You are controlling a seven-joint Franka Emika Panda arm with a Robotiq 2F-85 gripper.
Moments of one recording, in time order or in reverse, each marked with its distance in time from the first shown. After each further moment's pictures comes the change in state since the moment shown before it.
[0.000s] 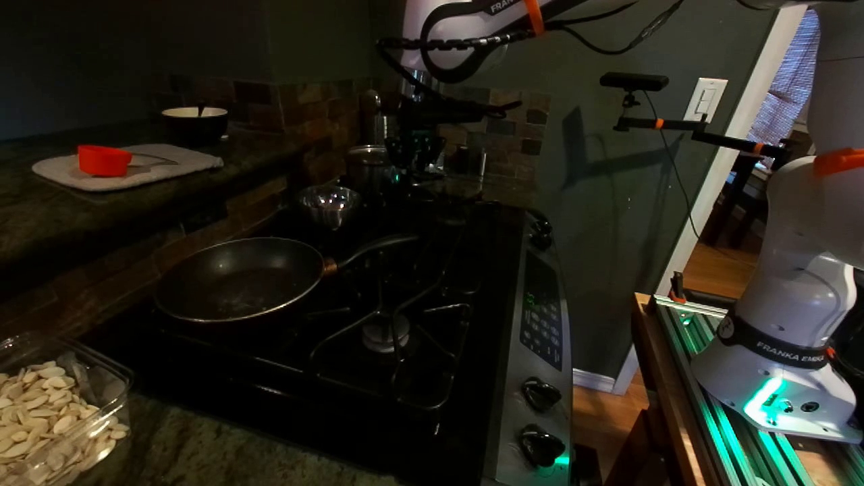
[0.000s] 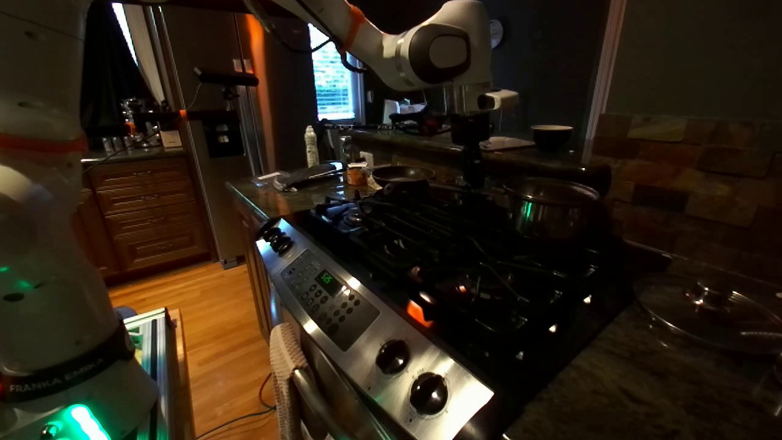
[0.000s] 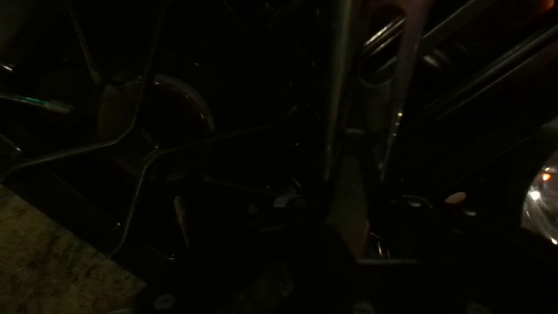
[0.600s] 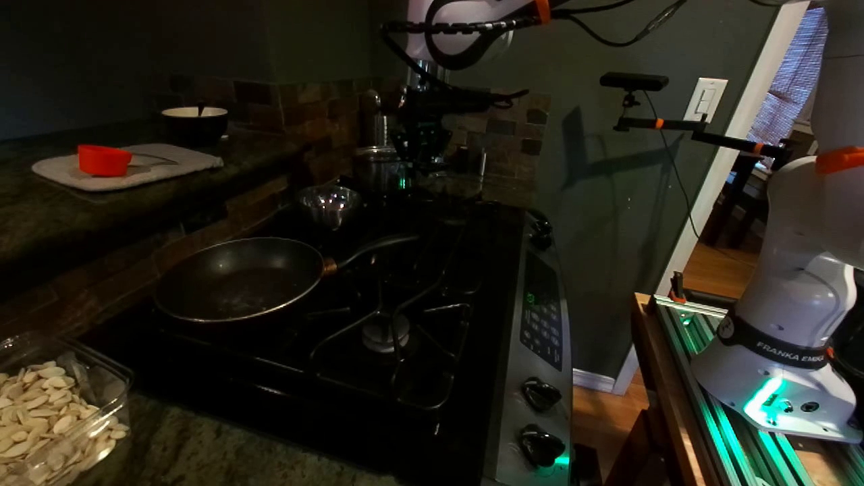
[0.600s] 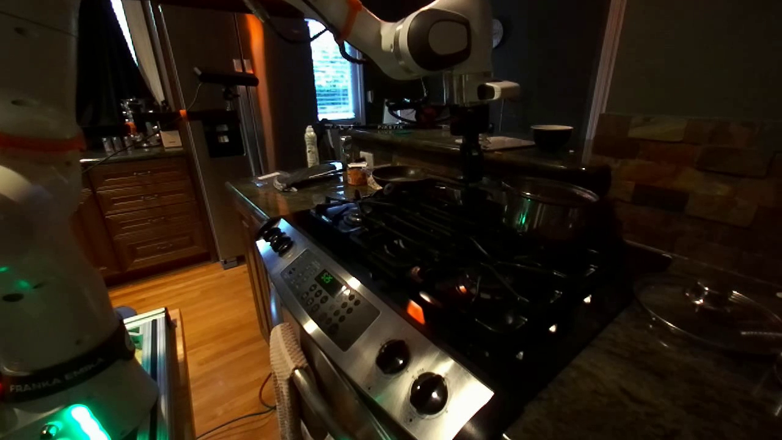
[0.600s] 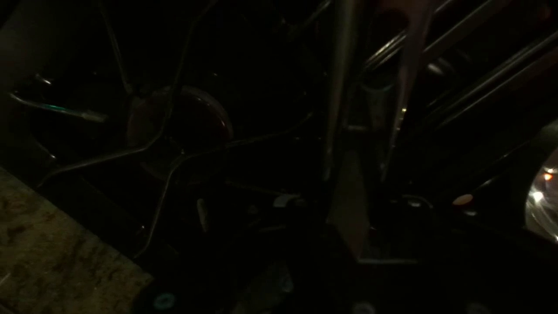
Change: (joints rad) arm -0.009 -0.029 0.000 0.005 0.001 -0.068 0.004
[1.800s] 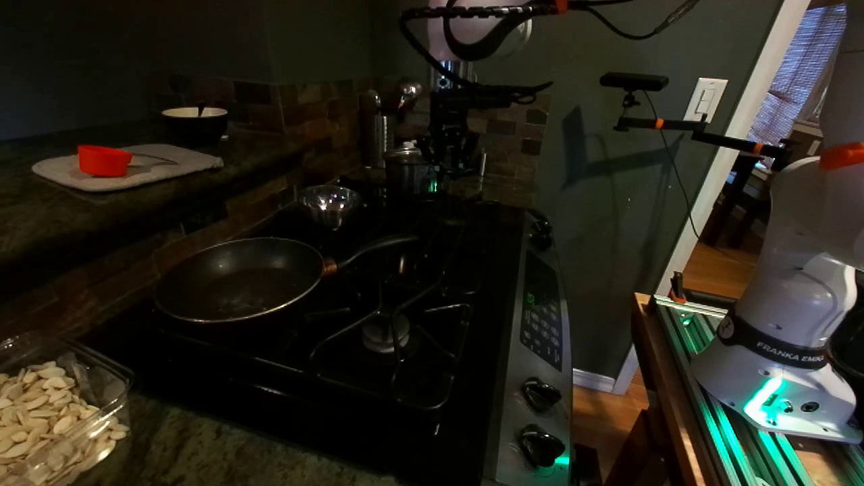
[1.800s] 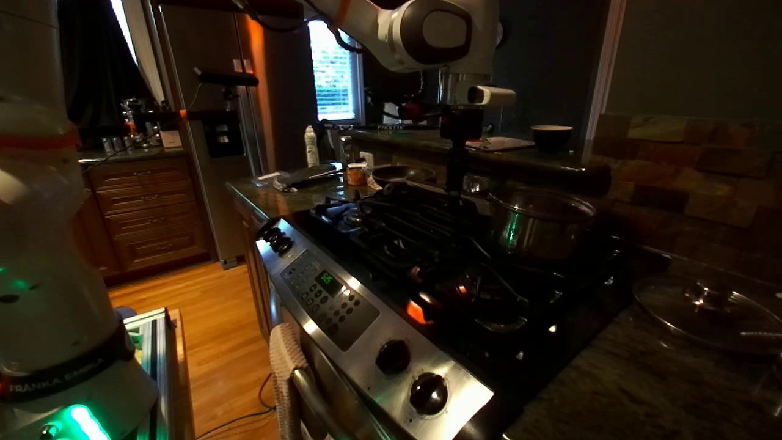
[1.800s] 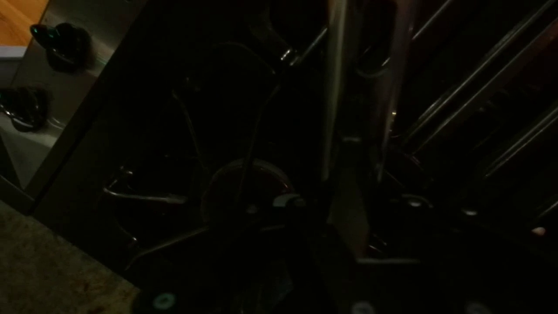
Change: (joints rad) arm -0.045 -0.076 -0.002 -0.083 0.045 -0.118 0.074
